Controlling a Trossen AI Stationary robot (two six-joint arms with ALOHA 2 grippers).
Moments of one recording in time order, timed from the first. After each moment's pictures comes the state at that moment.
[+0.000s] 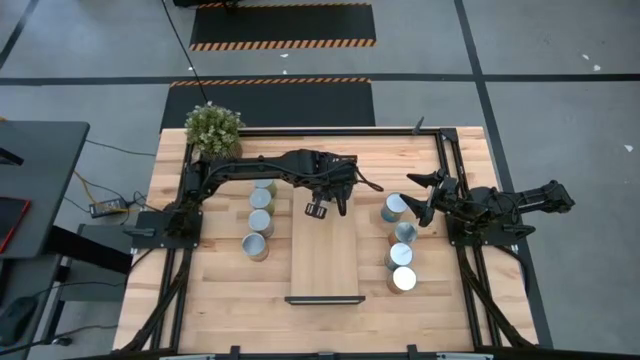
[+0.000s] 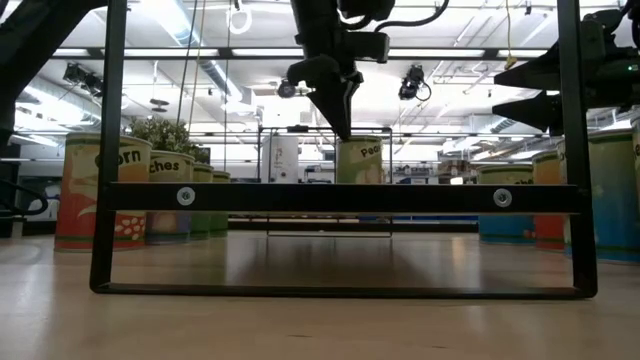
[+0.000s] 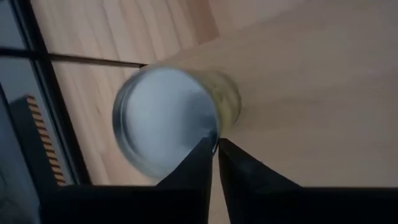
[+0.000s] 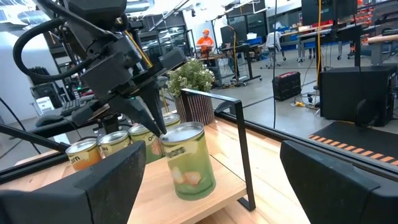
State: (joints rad) left arm 0.10 2.11 2.01 -1.11 -0.24 0.45; right arm 0.18 0.02 0.01 0.10 0.63 0.15
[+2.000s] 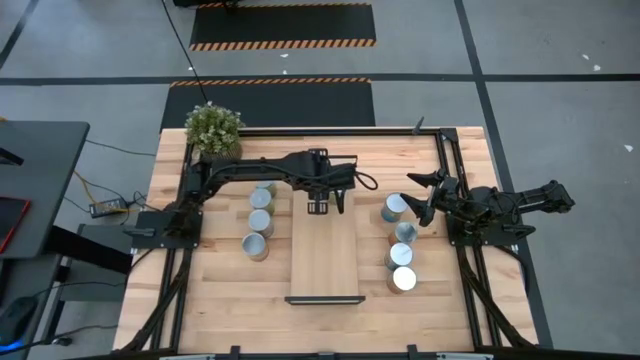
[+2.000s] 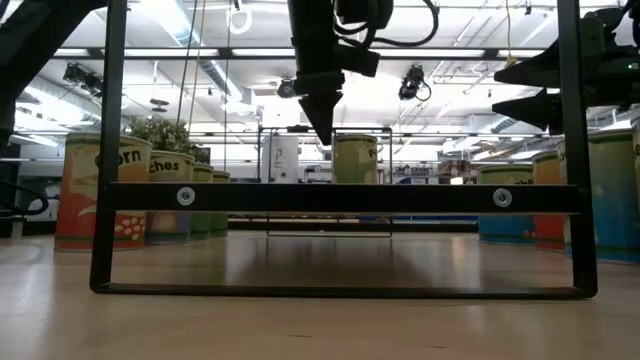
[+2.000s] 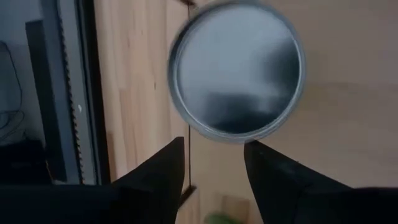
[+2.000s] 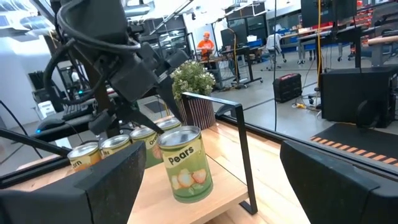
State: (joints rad) left arm 0.09 2.12 2.00 -1.19 -0.43 0.17; right arm 0.18 0.02 0.01 0.12 0.63 0.15
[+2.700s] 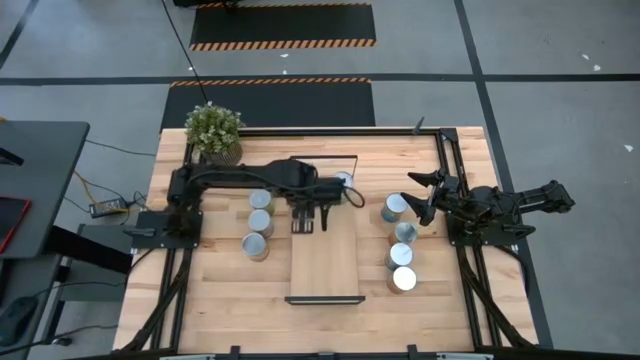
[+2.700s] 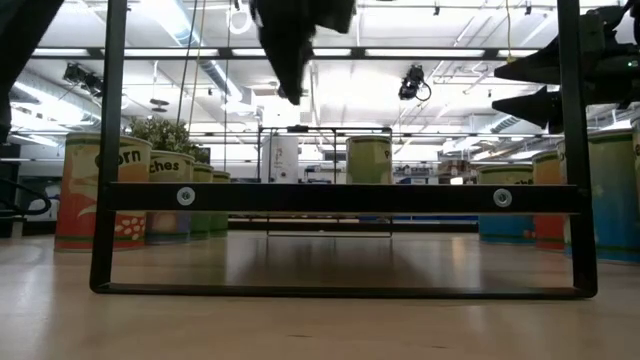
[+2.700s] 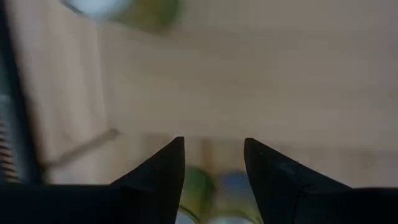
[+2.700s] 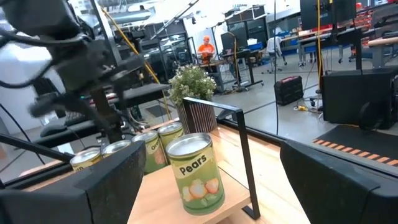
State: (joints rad) left arm -0.02 2.00 2.01 -1.43 -0.20 -0.01; right arm 0.18 0.02 0.01 0.14 0.63 0.15
